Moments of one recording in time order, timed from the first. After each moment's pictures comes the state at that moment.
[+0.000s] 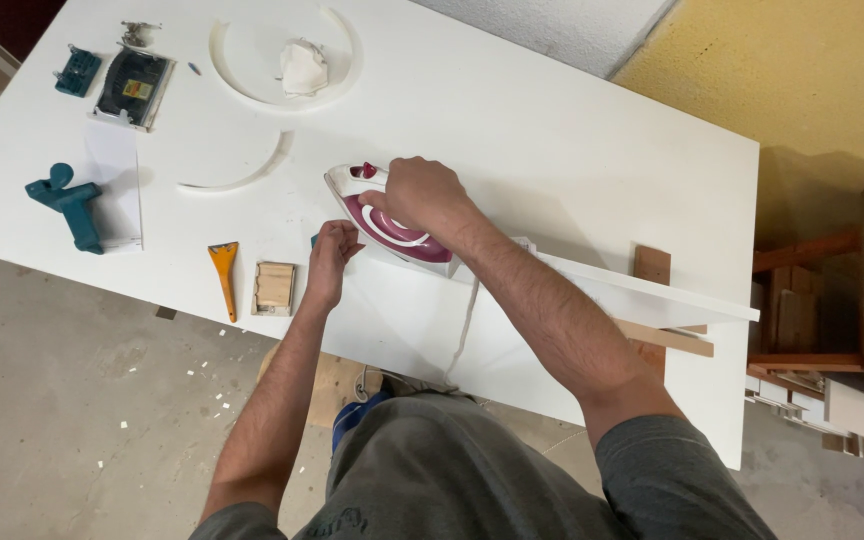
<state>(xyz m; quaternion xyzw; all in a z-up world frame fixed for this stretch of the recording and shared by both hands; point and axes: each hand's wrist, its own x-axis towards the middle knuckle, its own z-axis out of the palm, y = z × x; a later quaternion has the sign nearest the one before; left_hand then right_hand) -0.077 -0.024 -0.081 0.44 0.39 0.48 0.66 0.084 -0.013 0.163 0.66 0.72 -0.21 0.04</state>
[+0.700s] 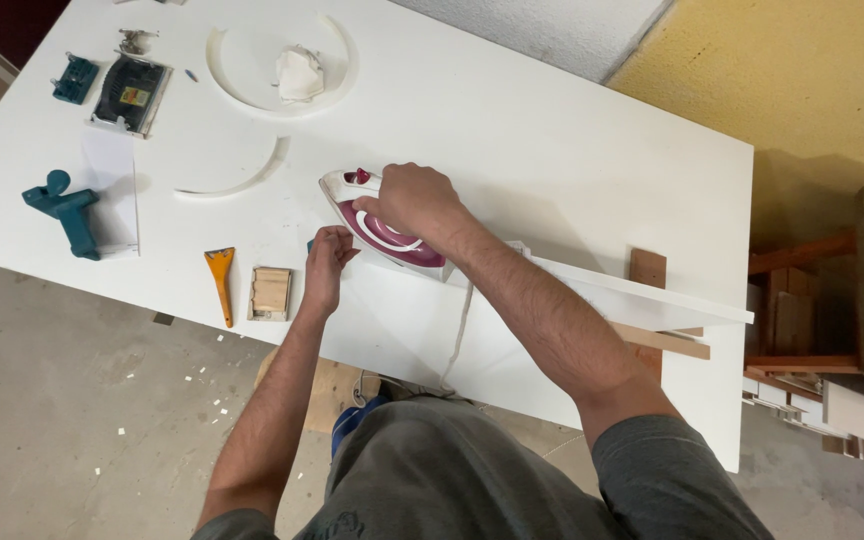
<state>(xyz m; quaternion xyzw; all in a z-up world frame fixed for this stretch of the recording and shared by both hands) -0.072 -0.027 -0.082 0.41 0.41 0.49 0.65 0.083 -0.015 0.167 0.66 0.72 -0.22 0.04</state>
